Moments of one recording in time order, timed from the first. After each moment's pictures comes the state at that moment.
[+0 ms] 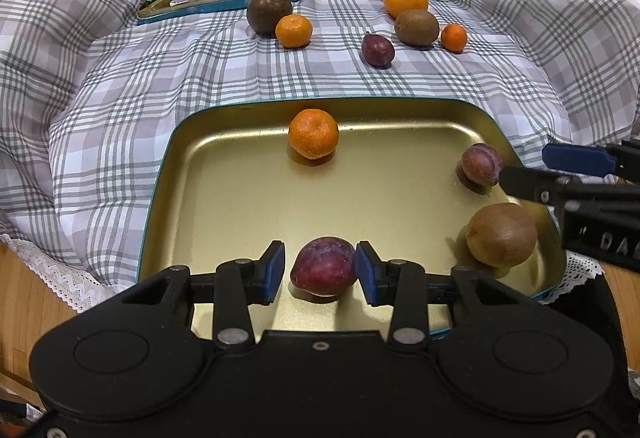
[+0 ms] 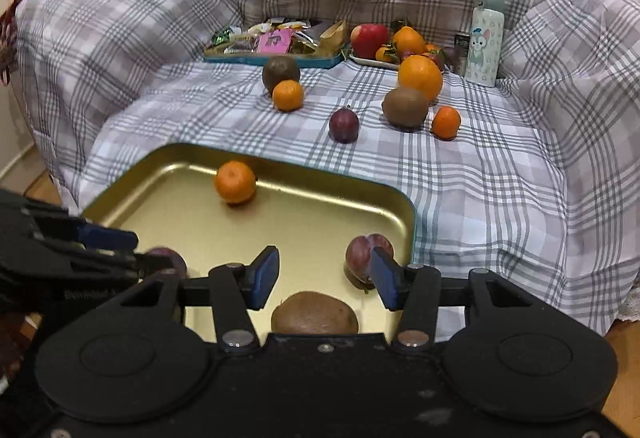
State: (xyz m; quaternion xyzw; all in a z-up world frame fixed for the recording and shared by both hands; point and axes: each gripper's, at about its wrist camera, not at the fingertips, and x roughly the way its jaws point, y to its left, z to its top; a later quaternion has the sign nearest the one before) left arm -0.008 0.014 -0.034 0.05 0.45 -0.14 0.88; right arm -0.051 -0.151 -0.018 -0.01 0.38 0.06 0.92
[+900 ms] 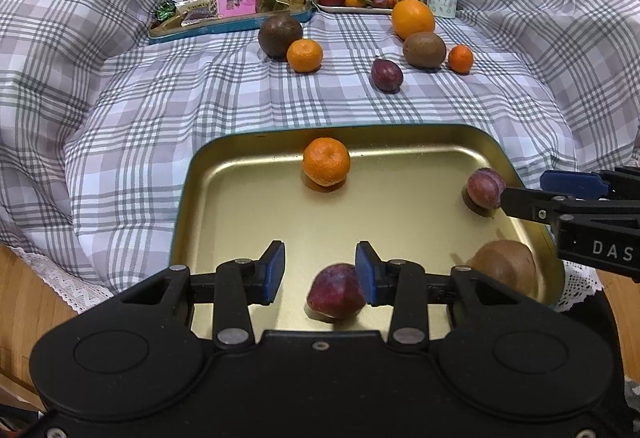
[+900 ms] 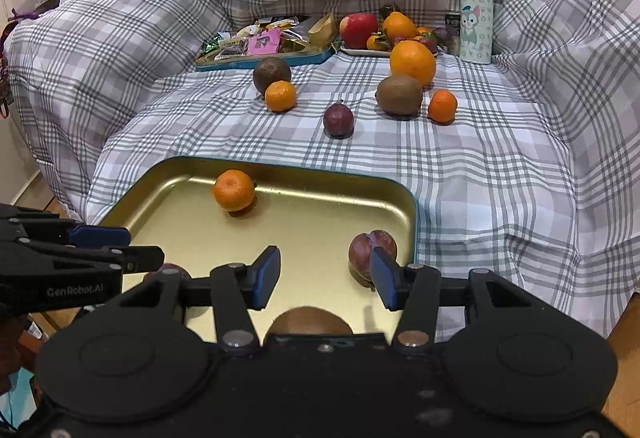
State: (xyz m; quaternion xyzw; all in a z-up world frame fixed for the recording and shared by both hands) left arm -0.002 0.017 -0.017 0.06 0.44 -0.13 0.89; right arm -0.039 -0.161 -0.017 0.04 0.40 0.06 0.91
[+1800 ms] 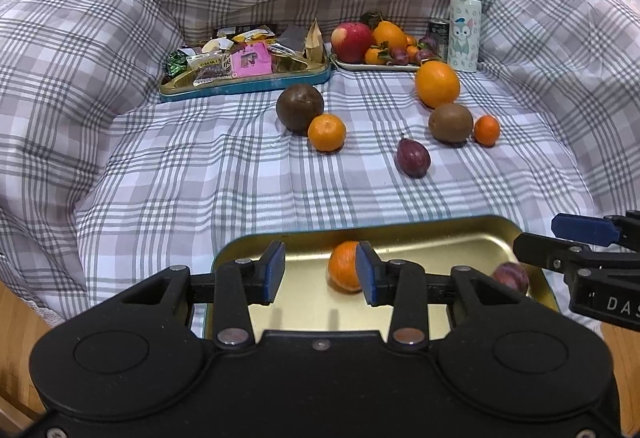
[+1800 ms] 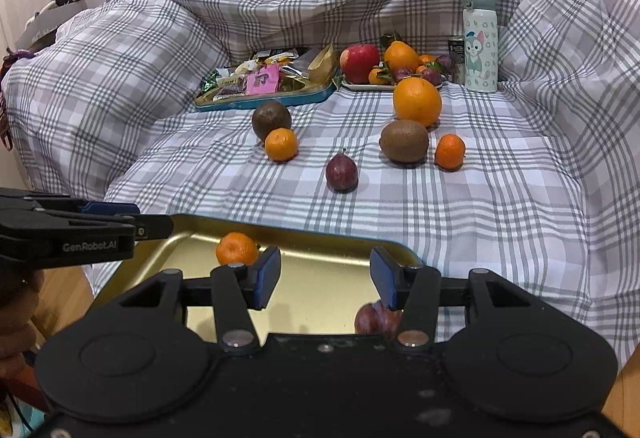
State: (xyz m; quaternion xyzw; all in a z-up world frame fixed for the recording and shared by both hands) left arm 0.056 0.015 0.012 0.06 0.39 -0.11 0.91; right arm 0.002 -0.164 0.001 0.07 0.37 0.06 0.93
